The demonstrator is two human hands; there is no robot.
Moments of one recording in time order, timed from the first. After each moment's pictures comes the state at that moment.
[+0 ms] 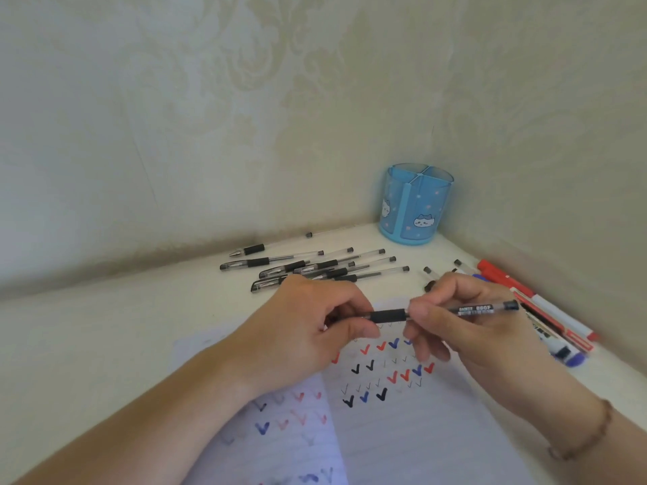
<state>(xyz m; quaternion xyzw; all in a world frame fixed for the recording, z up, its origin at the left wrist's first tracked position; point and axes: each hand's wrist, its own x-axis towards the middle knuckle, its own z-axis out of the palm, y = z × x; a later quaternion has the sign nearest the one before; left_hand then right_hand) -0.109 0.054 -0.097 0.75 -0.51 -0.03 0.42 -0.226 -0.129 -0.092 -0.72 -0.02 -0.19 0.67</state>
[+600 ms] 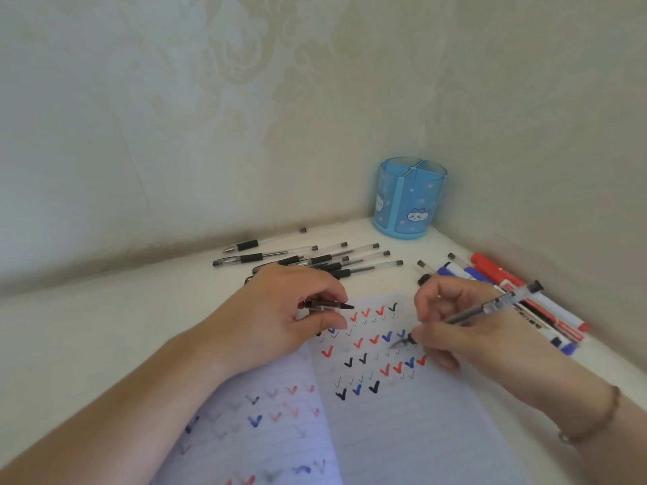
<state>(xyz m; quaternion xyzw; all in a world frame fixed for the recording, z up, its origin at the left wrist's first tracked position) -0.090 0.063 -0.098 0.79 -0.51 0.01 0.35 -0.232 -0.144 -0.091 -0.80 0.07 -0.09 0.58</state>
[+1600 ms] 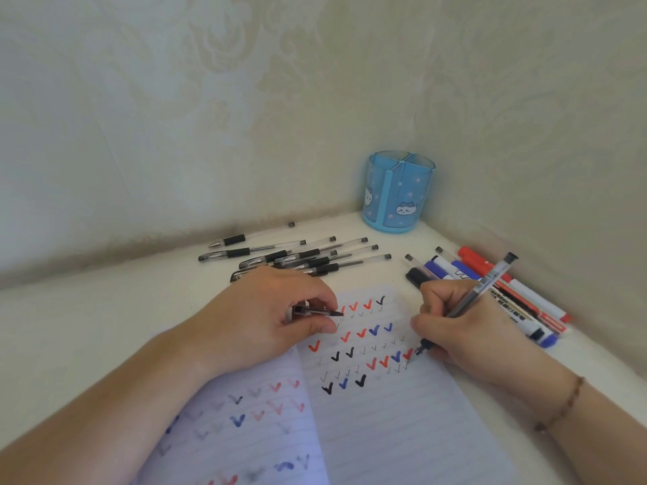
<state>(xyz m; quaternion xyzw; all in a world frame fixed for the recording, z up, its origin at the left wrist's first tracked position) -0.091 0.062 -0.102 0.79 -0.54 0.00 0.30 -0.229 -0.151 -0.106 -0.83 0.13 -0.13 0.53</state>
